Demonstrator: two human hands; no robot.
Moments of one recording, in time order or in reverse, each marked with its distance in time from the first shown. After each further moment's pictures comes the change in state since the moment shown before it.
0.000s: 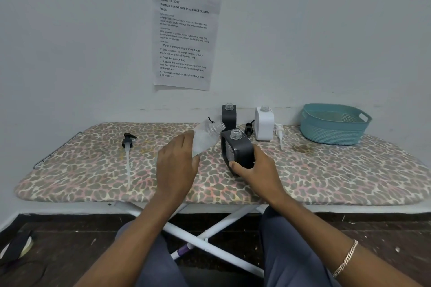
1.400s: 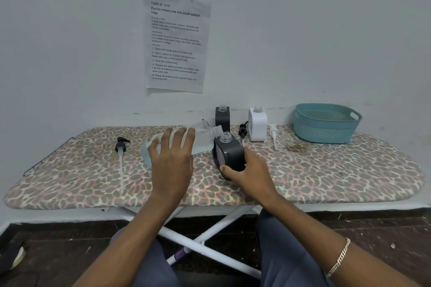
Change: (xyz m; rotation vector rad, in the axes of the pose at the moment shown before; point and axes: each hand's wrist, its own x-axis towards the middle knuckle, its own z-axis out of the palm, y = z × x) left_hand 0.004 0.009 -0.005 0.230 0.029 0.056; right_hand 0.004 0.011 0.007 -0.065 0.017 -0.041
